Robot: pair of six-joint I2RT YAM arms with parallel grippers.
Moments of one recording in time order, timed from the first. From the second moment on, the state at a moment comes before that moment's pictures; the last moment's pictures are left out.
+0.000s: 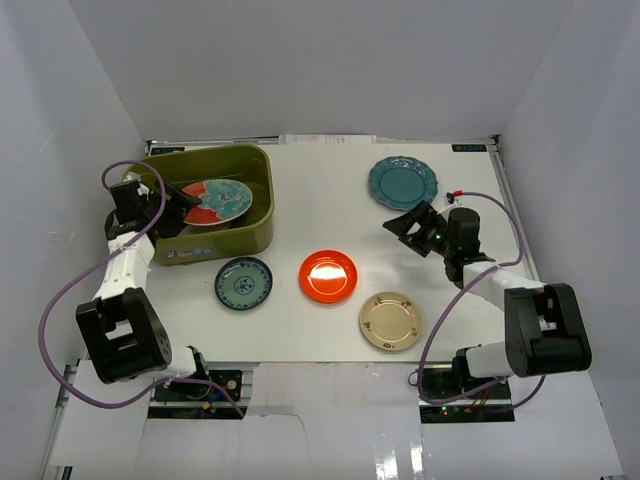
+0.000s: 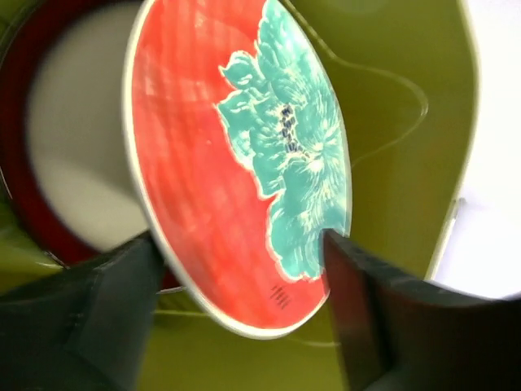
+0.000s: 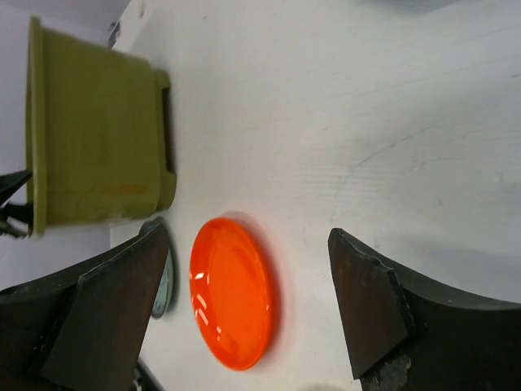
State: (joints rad) left arm 0.31 1.38 0.96 -0.25 0.36 -0.72; right arm 0.15 1.35 0.52 0.42 -0.46 0.83
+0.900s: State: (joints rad) left arm 0.14 1.11 0.97 -0.34 -0.11 -0.51; right arm -0.04 1.94 0.76 0.73 -0.21 1.14
